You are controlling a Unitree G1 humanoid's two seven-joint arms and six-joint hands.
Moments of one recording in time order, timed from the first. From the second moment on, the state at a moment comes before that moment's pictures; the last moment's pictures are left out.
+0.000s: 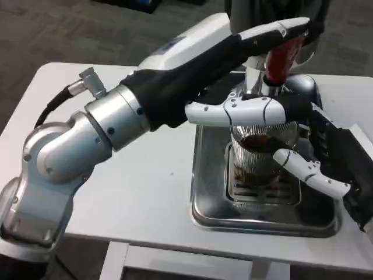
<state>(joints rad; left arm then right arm) -0.79 0.47 -0.12 -0.15 0.16 -0.14 -0.56 -0.21 -0.31 -0.08 -0.27 -0.07 0.06 0.20</state>
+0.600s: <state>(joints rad) -0.78 0.46 -0.03 -0.31 0.15 -0.08 -0.53 -0.19 -0.32 -0.10 -0.29 -0.05 0.06 0.20</state>
